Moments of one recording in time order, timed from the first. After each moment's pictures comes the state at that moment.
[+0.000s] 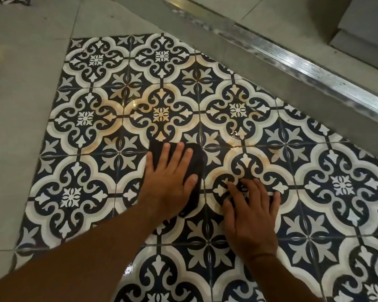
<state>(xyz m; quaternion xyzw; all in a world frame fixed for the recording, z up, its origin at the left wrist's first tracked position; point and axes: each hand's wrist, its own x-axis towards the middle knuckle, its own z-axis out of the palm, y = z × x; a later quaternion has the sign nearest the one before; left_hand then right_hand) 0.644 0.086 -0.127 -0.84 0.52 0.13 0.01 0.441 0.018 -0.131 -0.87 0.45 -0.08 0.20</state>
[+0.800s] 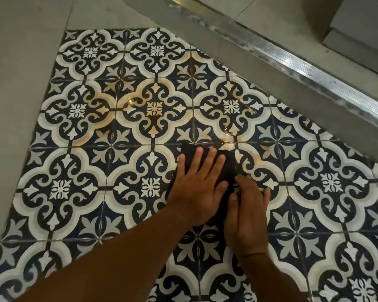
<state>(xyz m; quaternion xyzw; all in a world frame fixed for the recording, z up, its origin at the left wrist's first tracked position) 0.573 0.053 -0.126 -0.79 0.58 0.16 -0.08 0.433 0.017 -0.130 -0.80 0.45 -0.22 0.33</state>
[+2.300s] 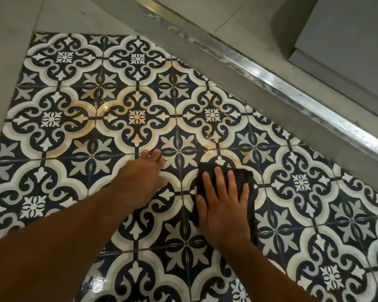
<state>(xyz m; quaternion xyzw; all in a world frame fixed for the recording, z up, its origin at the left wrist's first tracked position) 0.661 0.059 -0.073 -0.81 0.50 0.30 0.08 0.447 0.005 -0.133 -0.90 0.41 0.05 0.13</state>
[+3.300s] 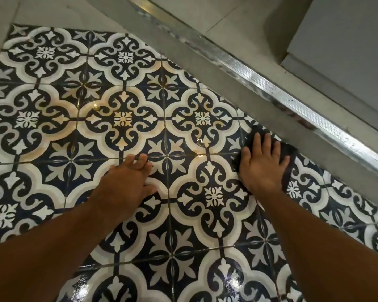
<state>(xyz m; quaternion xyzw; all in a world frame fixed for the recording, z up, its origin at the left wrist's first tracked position) 0.658 0.061 -0.086 -0.82 0.50 0.28 0.08 0.433 -0.153 -0.133 -0.81 0.58 0.04 0.12</state>
